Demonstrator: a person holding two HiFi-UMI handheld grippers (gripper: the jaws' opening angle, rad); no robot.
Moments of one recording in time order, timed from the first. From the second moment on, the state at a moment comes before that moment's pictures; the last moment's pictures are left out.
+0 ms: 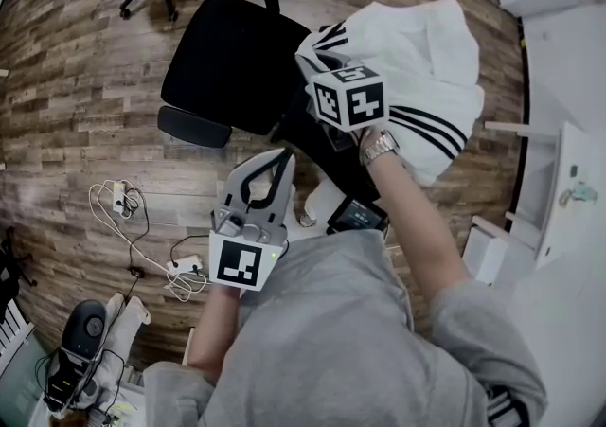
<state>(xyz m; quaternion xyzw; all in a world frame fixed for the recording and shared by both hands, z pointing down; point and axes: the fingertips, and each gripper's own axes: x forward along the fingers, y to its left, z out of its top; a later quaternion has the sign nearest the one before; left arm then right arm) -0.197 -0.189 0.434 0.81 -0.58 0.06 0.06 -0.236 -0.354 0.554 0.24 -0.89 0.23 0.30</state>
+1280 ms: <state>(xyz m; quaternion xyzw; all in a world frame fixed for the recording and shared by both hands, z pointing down) -0.193 -0.187 0.405 0.83 -0.56 0.04 0.00 -0.233 -0.342 0.532 0.27 -0.89 0.20 0.31</state>
